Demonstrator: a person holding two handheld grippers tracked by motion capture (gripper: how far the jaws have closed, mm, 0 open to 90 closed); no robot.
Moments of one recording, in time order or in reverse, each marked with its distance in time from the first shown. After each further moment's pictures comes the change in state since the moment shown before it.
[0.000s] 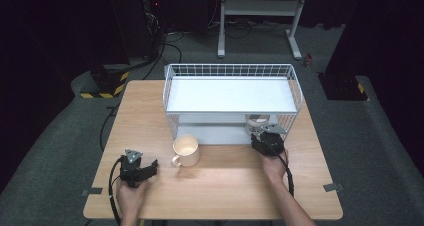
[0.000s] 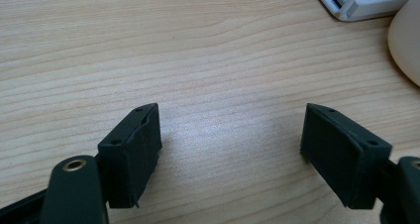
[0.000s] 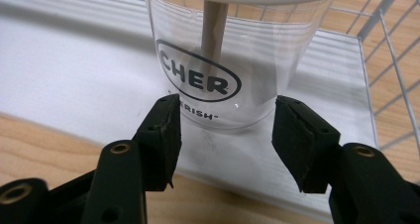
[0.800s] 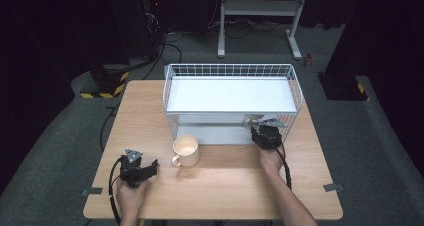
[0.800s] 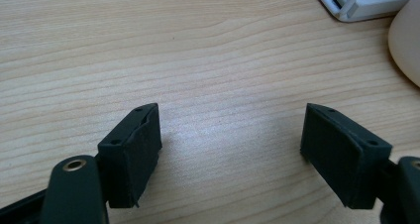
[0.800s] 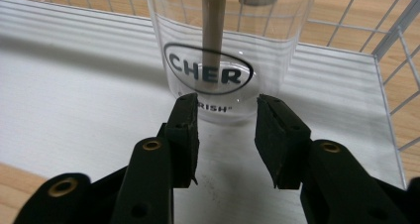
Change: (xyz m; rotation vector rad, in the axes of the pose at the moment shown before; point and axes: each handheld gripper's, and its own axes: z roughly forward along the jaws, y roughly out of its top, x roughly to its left) left arm 0.000 0.000 0.000 -0.002 0.001 -0.001; right arm -0.006 0.012 0.020 -0.029 0.027 0.048
